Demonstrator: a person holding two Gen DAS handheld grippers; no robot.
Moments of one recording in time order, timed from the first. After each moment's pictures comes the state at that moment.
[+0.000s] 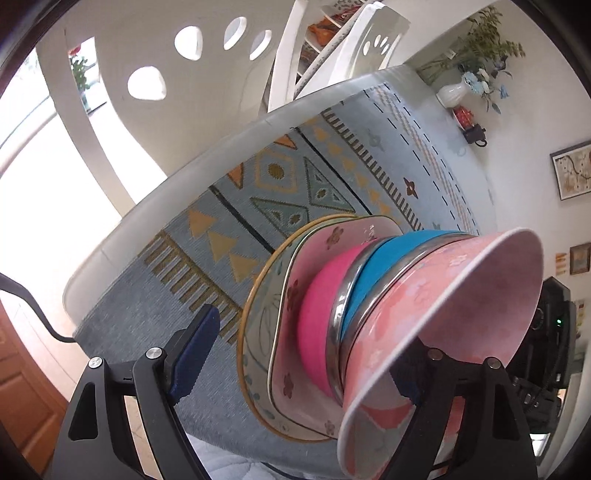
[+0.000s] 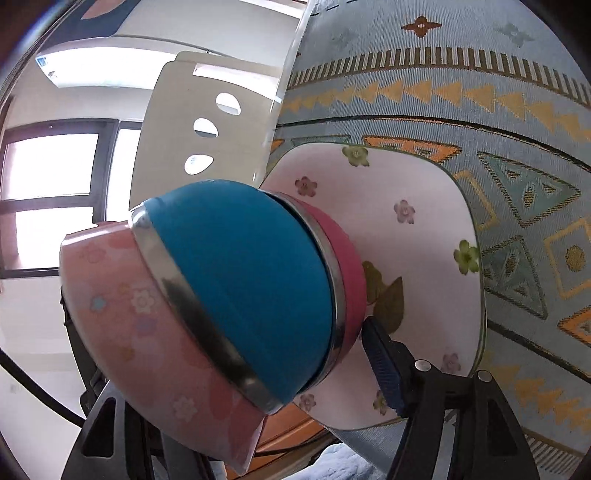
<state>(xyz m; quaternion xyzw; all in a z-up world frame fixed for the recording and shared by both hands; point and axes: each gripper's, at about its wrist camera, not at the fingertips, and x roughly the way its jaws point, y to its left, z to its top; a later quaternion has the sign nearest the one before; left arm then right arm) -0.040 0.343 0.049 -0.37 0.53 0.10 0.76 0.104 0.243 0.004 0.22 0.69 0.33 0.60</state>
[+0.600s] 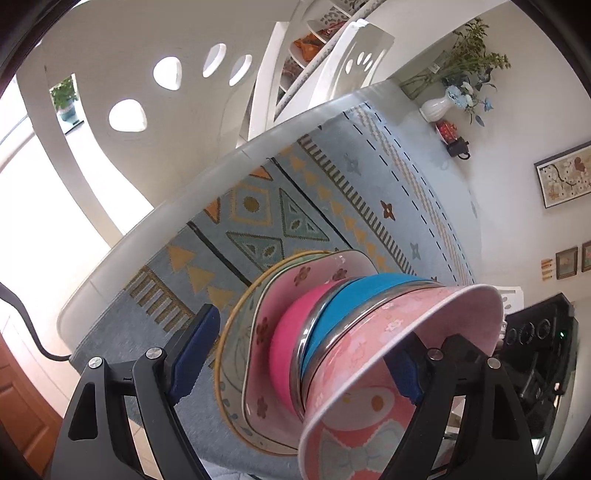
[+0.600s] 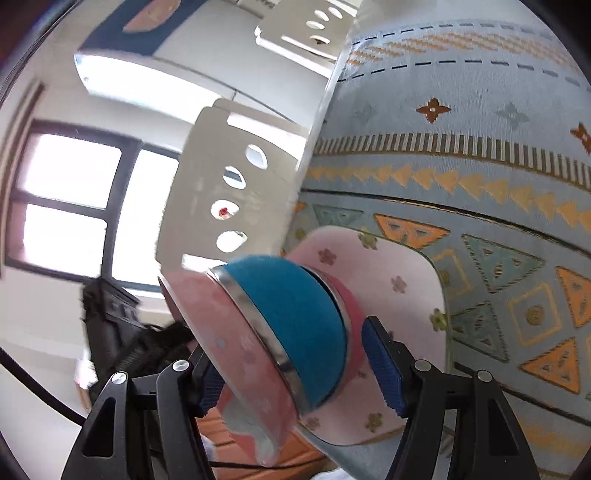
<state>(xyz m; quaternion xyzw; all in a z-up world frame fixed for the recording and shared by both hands) -0.024 0.351 0.068 -0.38 0.50 0.08 0.78 0.115 0.216 0.046 0.23 0.62 0.34 0.67</state>
